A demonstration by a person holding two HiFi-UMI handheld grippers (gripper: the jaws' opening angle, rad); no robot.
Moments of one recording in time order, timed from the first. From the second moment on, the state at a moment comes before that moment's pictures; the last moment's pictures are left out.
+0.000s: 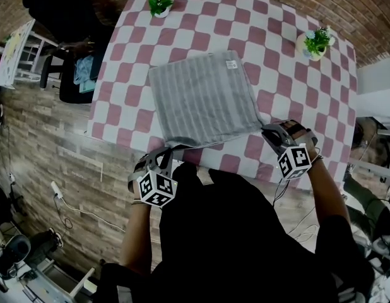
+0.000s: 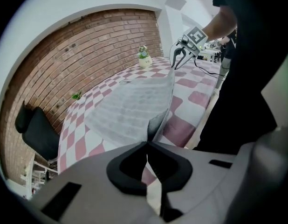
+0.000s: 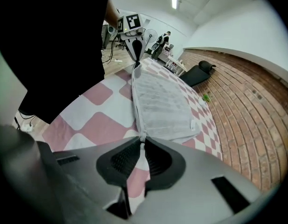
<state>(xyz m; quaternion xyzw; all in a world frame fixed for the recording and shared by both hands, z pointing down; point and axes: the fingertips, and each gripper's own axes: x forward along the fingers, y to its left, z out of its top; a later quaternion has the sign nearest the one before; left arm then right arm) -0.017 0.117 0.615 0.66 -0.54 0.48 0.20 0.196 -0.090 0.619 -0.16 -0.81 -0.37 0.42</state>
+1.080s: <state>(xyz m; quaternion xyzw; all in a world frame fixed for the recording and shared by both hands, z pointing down) -0.154 0.011 0.574 0.62 -0.62 0.47 0.12 0.064 -0.199 0.575 -0.05 -0.84 -0.42 0.33</state>
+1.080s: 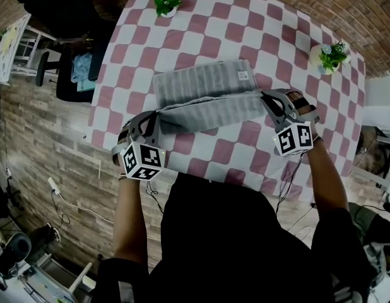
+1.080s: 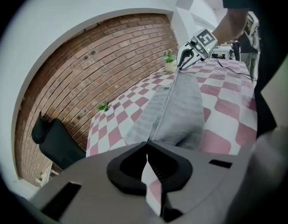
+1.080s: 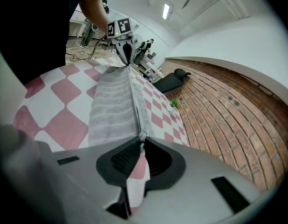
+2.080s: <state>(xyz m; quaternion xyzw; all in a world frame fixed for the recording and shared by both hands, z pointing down) -0.237 -0.069 0.610 0.61 -0.62 0.47 0.13 -0.020 -0.278 0.615 0.00 -0.85 -0.38 0.37</state>
